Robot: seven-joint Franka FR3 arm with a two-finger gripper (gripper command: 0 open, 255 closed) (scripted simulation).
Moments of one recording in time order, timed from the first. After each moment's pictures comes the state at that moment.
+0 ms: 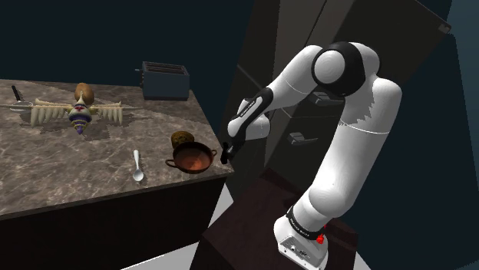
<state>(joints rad) -0.12 0.26 -0.14 -2.57 0.16 2.82 -0.50</state>
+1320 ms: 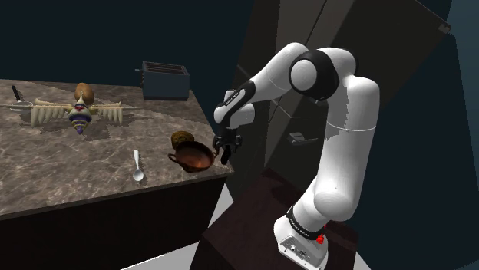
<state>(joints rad) 0.05 0.41 -0.30 -2.28 0.18 2.46 0.20</state>
